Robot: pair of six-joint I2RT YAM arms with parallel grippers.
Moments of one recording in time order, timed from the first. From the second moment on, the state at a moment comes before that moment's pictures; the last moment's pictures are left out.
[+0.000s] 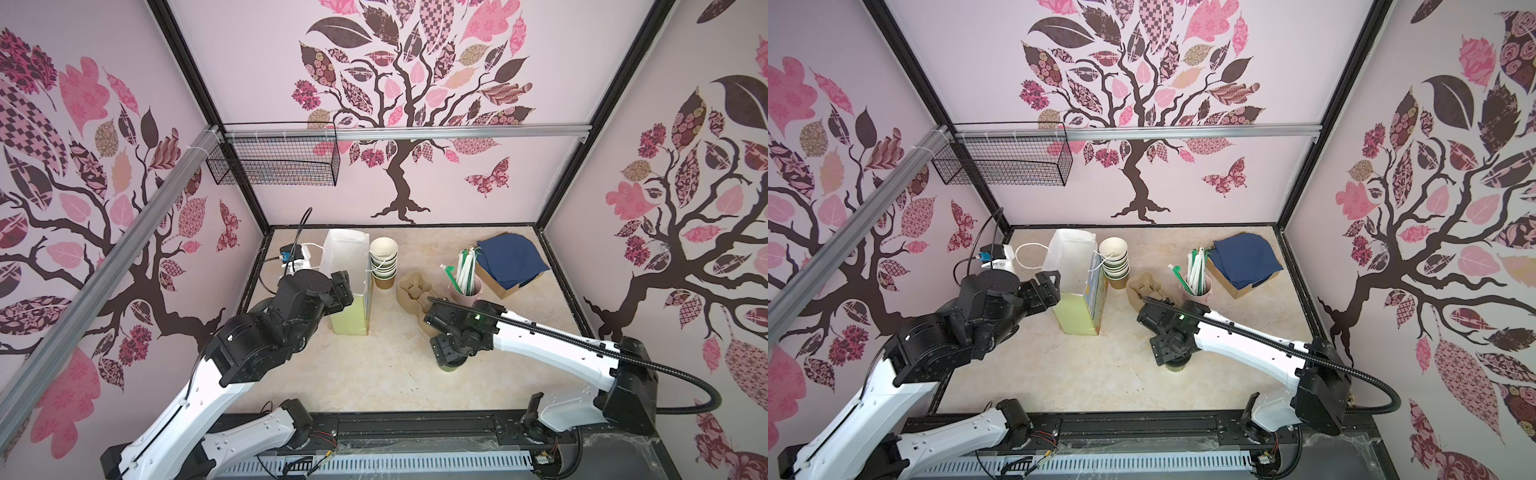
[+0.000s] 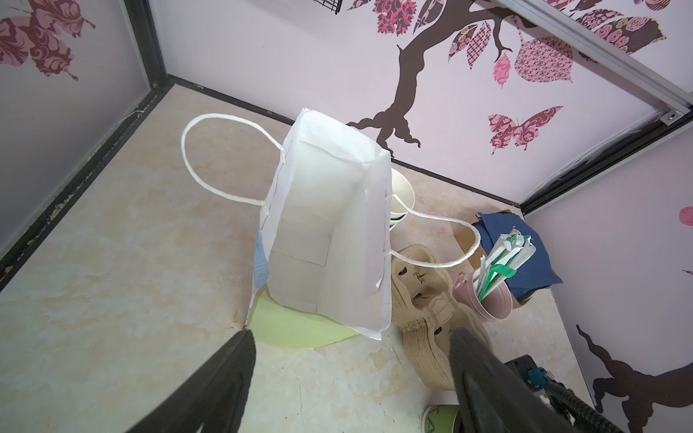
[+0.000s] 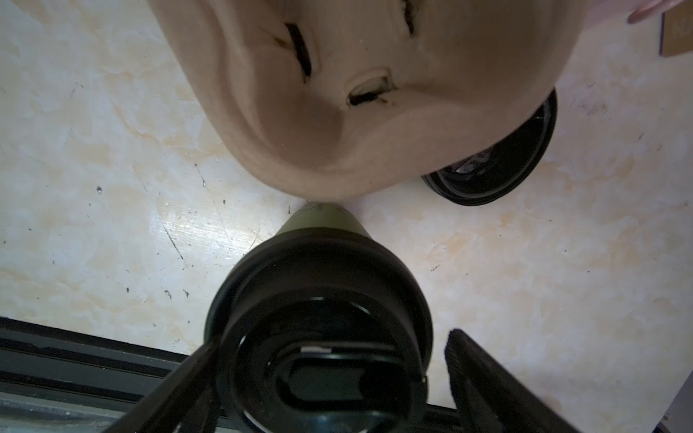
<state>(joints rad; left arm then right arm) -0.82 0.95 1.42 -1.06 -0.60 -0.76 0.97 1.41 1.12 -1.11 0.21 0.64</state>
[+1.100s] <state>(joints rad) -1.03 1.01 1.11 -0.79 -0.22 -0.82 0.97 1.35 1.11 -1.13 0.19 0.69</state>
